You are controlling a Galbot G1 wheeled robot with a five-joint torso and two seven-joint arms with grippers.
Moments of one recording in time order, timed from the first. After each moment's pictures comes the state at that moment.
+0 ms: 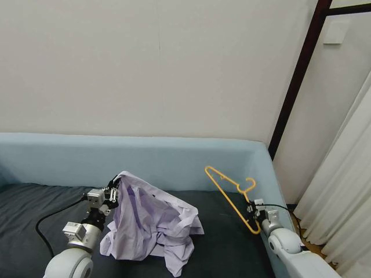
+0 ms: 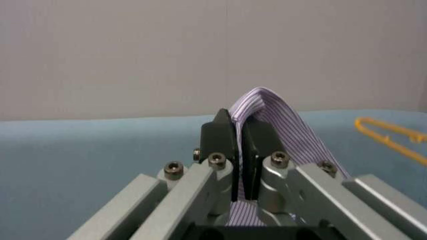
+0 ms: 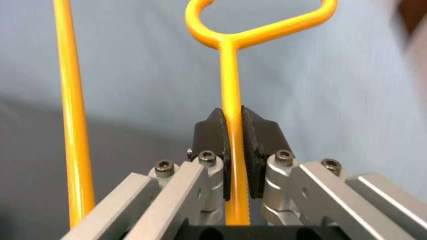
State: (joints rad) left arm 1.29 -1.07 -0.53 -1.91 -0.45 -0.13 -0.02; right arm -0.87 0.95 0.10 1.49 0.48 -0.04 0.11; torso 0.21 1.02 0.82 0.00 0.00
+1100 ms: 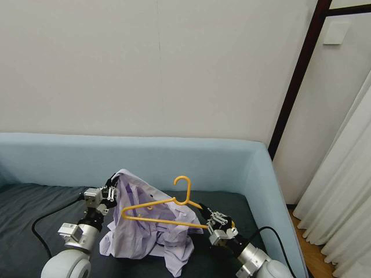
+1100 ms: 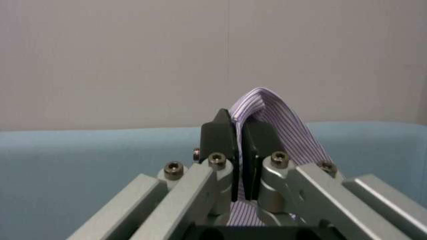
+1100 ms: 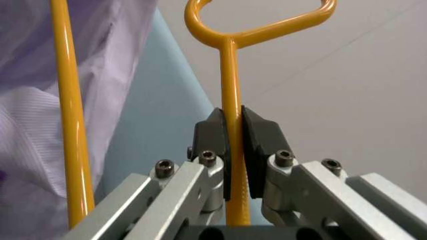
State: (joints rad) left arm 1.33 -1.07 -0.57 -1.97 -0.46 -0.13 -0.02; right arm -0.97 0.90 -0.14 1.71 -0.51 0.26 0.27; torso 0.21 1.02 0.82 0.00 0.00
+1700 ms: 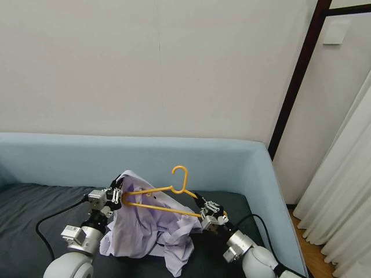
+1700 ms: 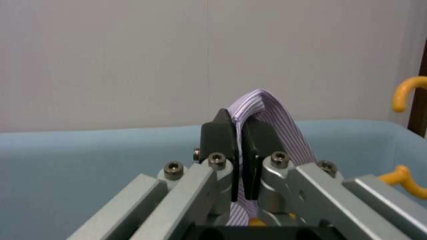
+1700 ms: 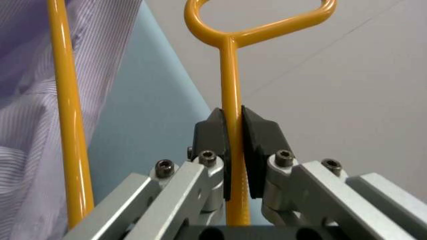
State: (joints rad) left arm 1.34 -1.08 -0.52 -2.00 -0.44 -0.13 -0.02; right arm -0.84 0.97 -0.24 1.62 -0.47 0.20 0.30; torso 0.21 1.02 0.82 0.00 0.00
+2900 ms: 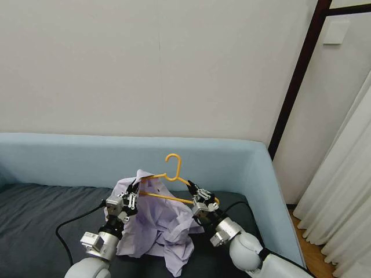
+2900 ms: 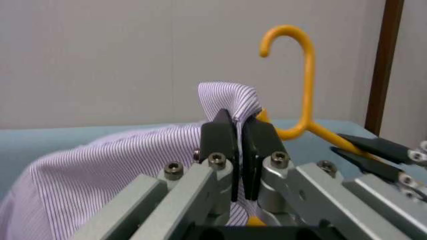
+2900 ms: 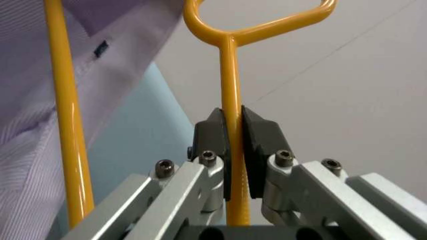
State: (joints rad) left arm 1.34 -1.19 -0.42 -1.99 -0.33 -0.17 0.02; right arm -0.68 1.06 -0.37 1.56 -0.46 0.11 0.35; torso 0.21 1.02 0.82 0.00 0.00
